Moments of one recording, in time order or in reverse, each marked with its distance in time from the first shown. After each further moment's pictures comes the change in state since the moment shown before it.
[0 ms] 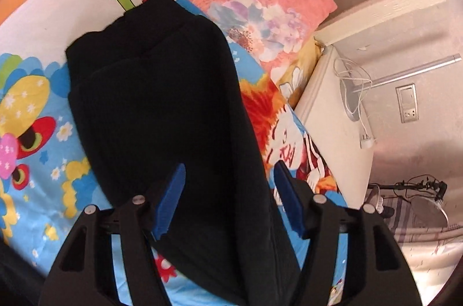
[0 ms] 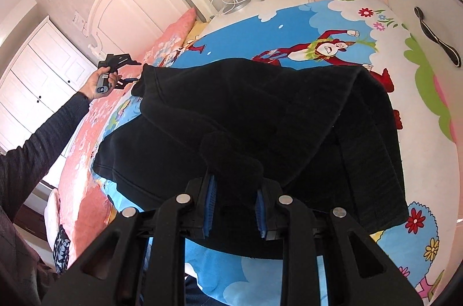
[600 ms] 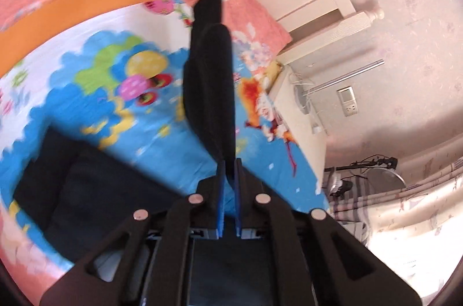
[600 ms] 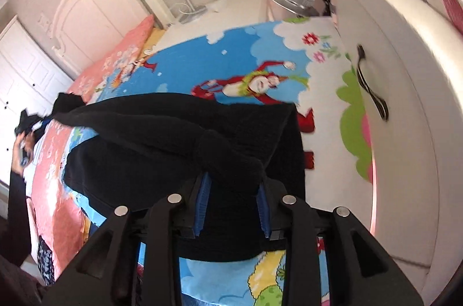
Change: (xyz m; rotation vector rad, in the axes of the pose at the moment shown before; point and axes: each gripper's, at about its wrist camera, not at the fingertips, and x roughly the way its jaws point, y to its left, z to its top) left arm -0.224 0.149 -0.166 0.012 -0.153 -0.189; right arm -0.047 -0.051 0.039 0.072 0.055 -0.254
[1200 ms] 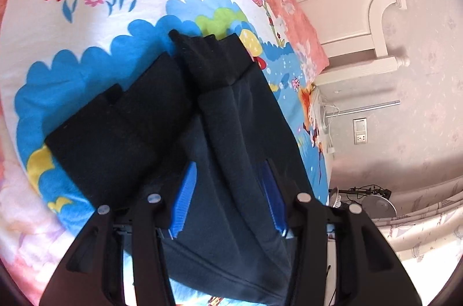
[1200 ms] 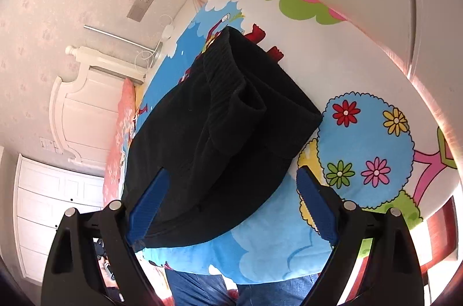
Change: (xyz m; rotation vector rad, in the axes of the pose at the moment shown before) left arm 0.012 0.141 -0.033 -0.220 -0.037 -0.066; right arm 0.011 -0.024 -0.099 0.586 -0.100 0.230
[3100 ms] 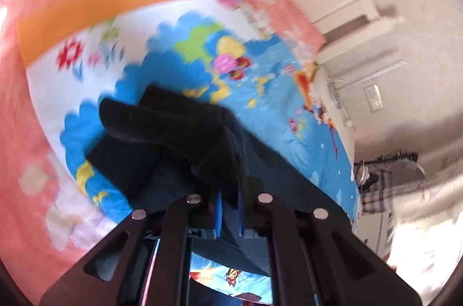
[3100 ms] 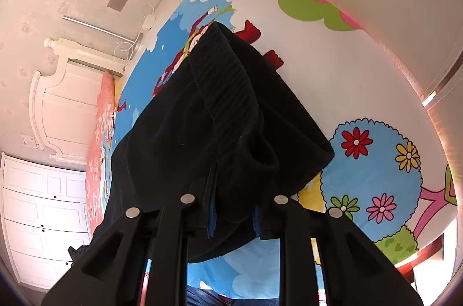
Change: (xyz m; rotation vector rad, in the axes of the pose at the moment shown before) left arm -0.068 -0.065 -0.019 0.302 -0.035 0.140; right arm 0.017 0.007 0.027 -0.022 0.039 -0.099
